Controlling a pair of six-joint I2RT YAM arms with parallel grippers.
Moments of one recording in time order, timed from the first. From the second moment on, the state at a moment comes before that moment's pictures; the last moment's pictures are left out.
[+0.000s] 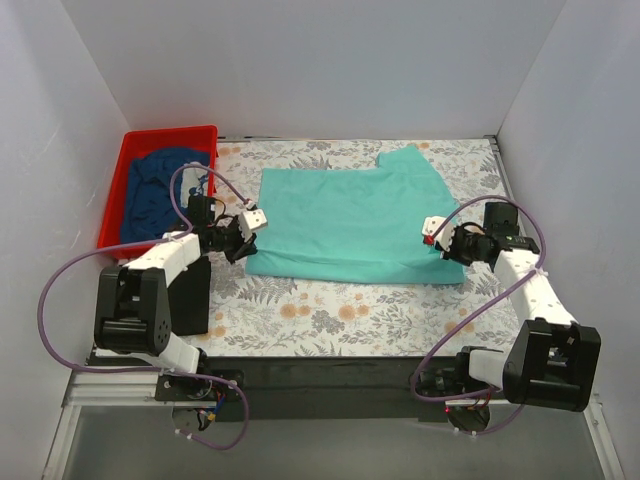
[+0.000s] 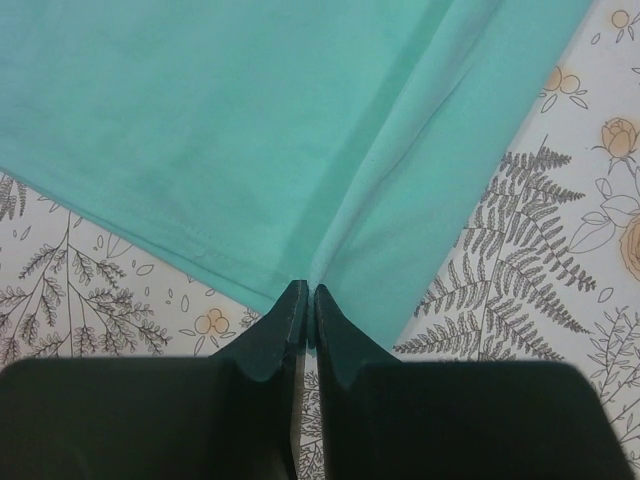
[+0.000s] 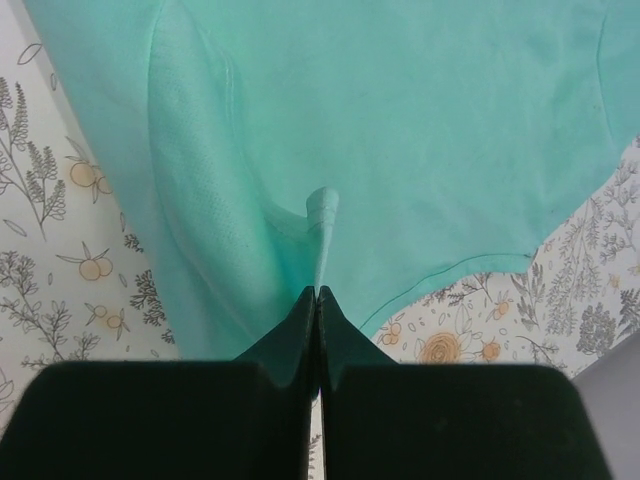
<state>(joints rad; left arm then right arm) -0.07 1.52 0.85 -0.33 0.72 0.89 -0.09 1.21 0.79 -0.59 -0.60 -1.33</state>
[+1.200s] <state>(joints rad) -0.07 1.62 0.80 -0.11 0.64 0.78 -0.09 1.38 0.73 -0.19 -0.60 -1.26</state>
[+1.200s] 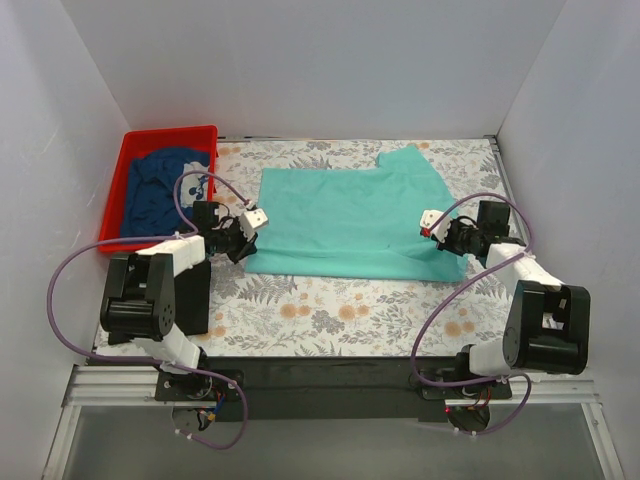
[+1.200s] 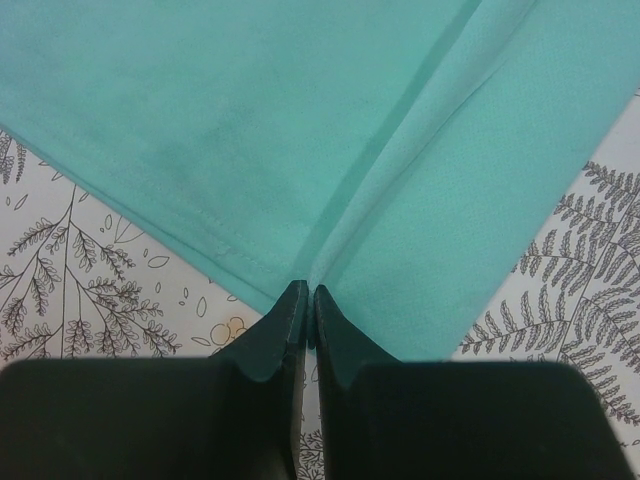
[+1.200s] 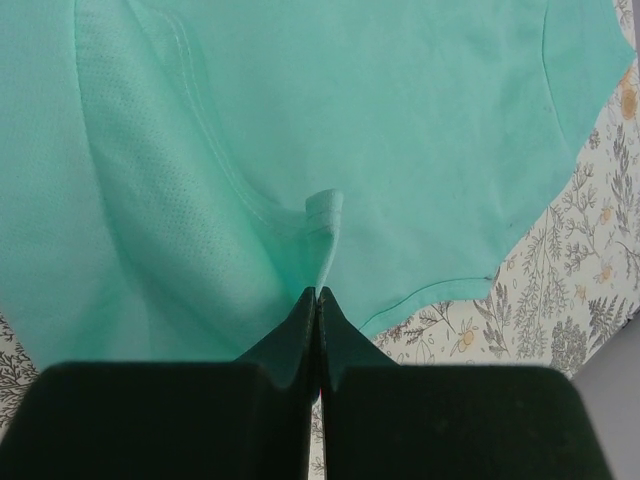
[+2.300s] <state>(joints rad) -0.07 1.68 0.87 -0.10 0.63 0.77 -0.09 1.47 0.79 -0.18 -0.60 -1.29</state>
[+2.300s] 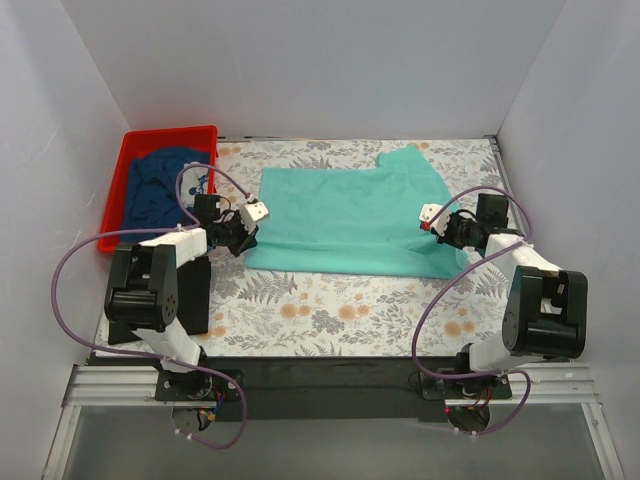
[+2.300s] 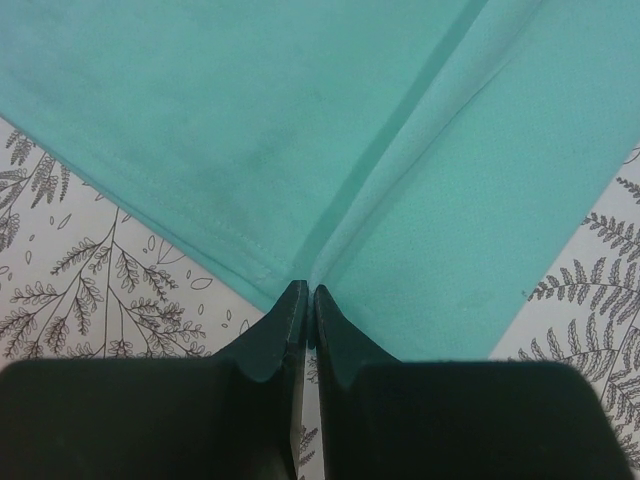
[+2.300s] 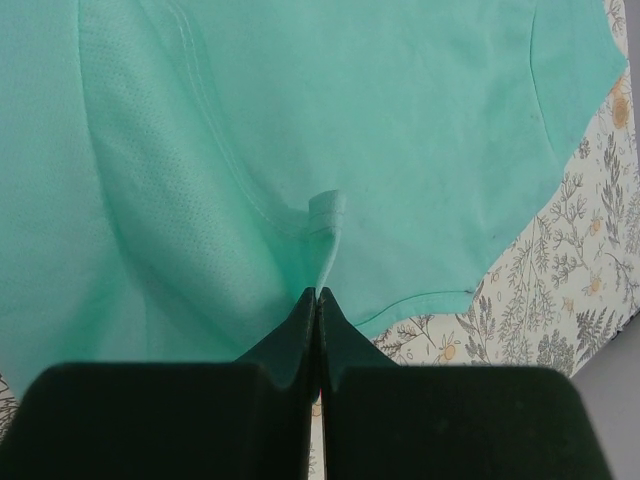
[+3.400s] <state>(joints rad) -0.05 1.61 1.02 -0.30 0.53 0.46 -0.17 1.46 1.05 -0.41 -0.50 -0.96</state>
